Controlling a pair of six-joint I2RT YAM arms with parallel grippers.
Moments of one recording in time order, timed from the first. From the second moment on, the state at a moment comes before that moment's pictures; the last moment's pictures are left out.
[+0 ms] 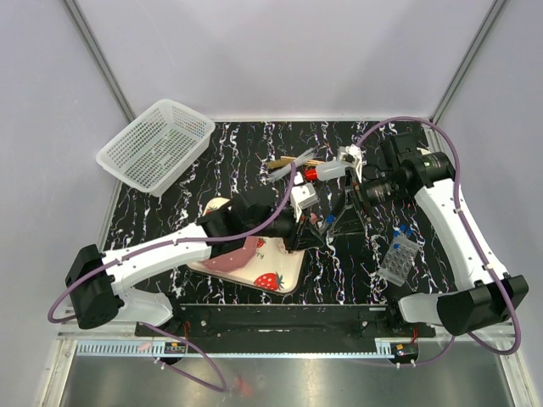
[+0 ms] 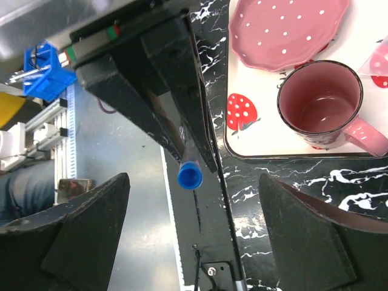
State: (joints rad) left arm -1.01 1.31 1.02 -0.02 0.46 -0.26; right arm 0.26 1.31 1.44 -1.33 -1.10 -0.57
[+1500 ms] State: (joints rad) left arm -0.70 0.93 0.94 -0.21 0.26 -0.15; right arm 0.01 1.28 1.46 -1.33 -0.76 -0.56
